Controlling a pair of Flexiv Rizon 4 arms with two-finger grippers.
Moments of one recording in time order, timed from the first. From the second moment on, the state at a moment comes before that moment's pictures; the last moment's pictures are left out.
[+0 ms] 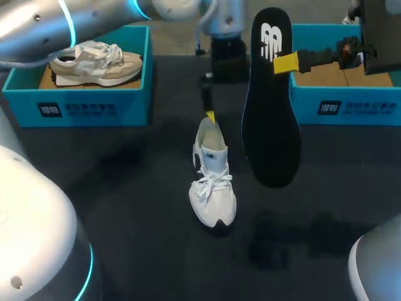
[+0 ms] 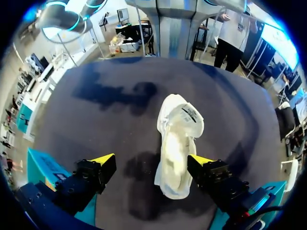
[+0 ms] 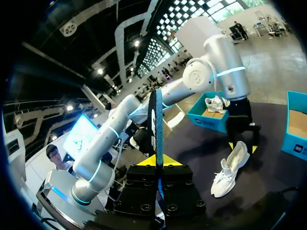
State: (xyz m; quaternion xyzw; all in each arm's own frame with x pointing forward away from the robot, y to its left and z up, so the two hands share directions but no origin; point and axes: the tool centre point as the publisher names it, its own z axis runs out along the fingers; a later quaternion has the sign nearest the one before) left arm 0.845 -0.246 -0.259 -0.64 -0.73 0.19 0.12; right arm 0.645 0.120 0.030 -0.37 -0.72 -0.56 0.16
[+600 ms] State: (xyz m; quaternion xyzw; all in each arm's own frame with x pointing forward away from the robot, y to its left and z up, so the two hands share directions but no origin) left arm 0.842 -0.235 -0.219 -0.66 -0.69 0.28 0.02; right arm 0.645 0.120 0.030 -0.37 -0.72 -0.56 0.16
